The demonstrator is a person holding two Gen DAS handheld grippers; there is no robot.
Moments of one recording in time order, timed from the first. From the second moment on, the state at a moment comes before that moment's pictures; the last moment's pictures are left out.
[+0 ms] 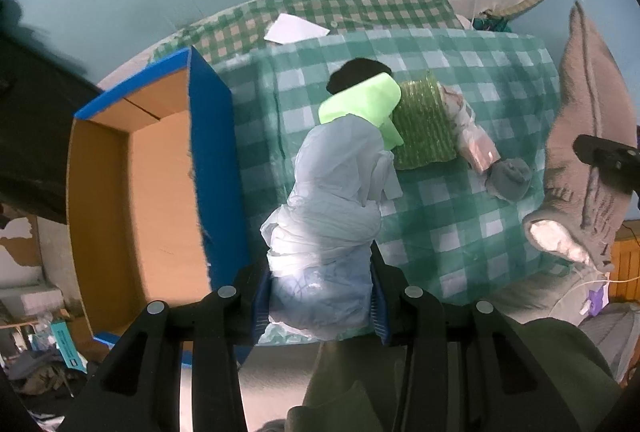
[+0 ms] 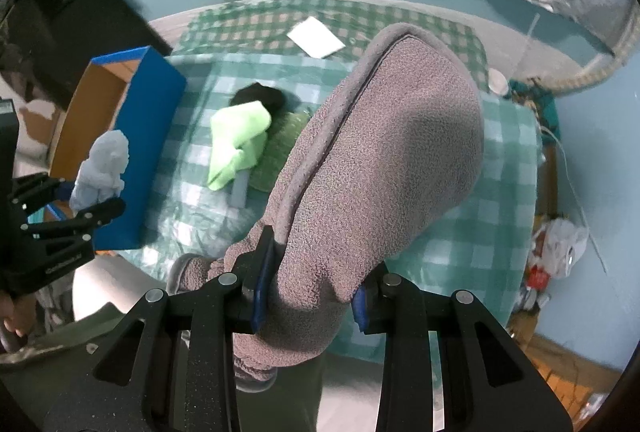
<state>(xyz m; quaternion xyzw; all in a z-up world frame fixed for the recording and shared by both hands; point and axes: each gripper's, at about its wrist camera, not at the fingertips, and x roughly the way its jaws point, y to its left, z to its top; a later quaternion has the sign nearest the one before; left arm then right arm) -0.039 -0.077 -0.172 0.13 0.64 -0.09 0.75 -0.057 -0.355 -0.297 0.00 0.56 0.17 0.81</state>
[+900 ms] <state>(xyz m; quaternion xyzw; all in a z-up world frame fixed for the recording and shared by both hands) -0.042 0.019 -0.126 0.06 0.62 0.02 0.78 -0.031 -0.227 -0.250 -0.13 0.51 0.31 0.79</state>
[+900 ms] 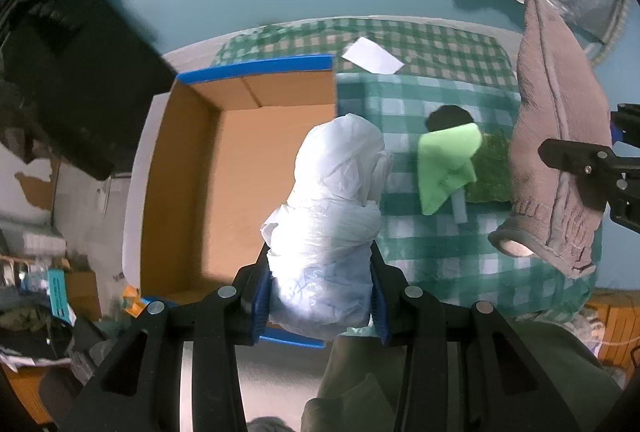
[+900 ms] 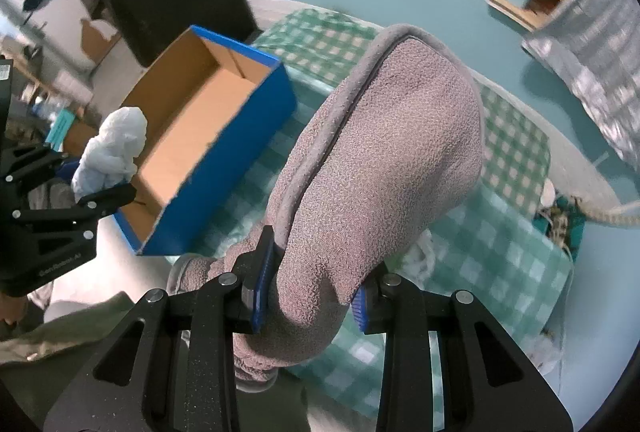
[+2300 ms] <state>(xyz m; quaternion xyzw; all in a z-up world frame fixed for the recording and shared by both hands) -0.037 0.164 -0.167 -0.01 0.64 0.14 0.75 -0.013 -0.025 -0.278 -0.25 0.51 0.43 0.71</state>
